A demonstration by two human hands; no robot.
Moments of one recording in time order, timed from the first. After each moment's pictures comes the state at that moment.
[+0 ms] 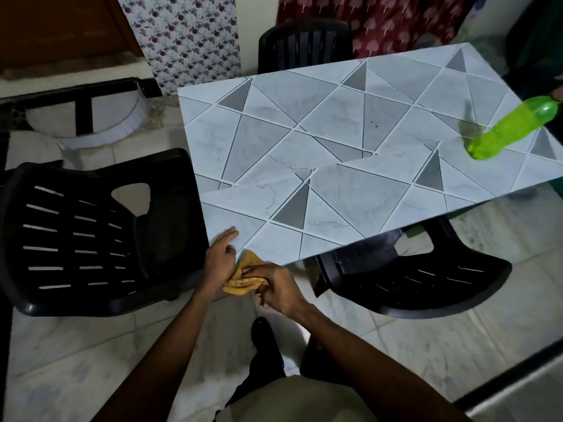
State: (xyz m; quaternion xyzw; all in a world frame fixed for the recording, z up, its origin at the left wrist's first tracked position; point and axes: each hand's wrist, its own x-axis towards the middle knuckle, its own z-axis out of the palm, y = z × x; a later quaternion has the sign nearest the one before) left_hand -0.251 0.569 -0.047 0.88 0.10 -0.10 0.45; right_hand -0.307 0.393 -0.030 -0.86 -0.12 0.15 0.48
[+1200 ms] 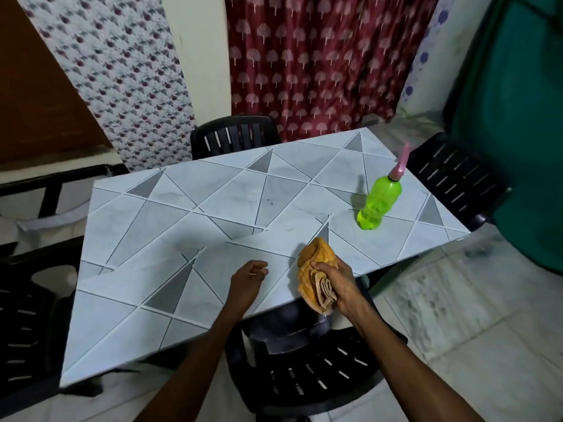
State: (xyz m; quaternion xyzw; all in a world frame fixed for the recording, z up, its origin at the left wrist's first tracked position) left_hand -0.161 0.168 0.026 0.80 0.09 -0.11 0.58; right_hand -0.179 -0.057 0.064 -0.59 0.30 0.09 0.75
